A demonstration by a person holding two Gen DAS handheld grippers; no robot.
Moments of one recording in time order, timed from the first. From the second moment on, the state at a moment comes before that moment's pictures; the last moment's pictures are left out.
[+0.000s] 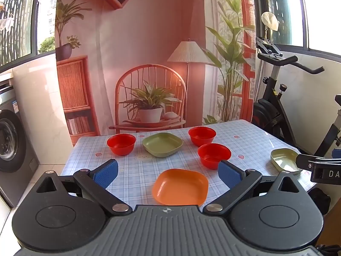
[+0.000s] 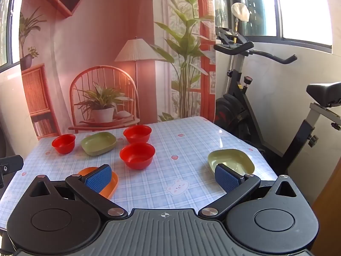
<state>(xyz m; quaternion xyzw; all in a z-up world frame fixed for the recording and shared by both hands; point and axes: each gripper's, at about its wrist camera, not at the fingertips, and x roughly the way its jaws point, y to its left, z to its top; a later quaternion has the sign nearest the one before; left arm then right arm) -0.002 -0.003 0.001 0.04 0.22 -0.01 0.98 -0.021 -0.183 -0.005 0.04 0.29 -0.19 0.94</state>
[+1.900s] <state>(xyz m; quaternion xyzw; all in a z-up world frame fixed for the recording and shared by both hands) -0.005 0.000 0.000 0.04 0.21 -0.01 0.98 -0.022 -0.185 -0.006 0.04 0.29 -0.19 0.94</state>
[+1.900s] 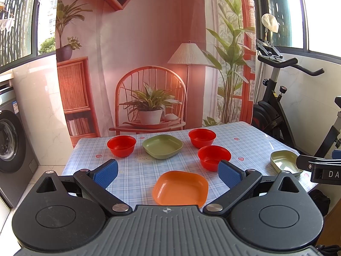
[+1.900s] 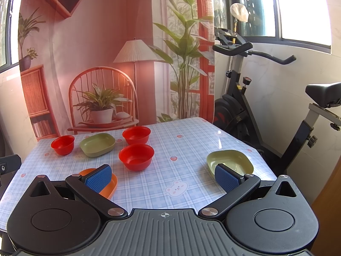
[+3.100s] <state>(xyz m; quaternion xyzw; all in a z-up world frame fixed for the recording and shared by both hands) 0.085 0.007 0.027 0.06 0.21 0.01 0.97 0.047 -0.213 0.004 0.04 0.26 -0.18 0.95</state>
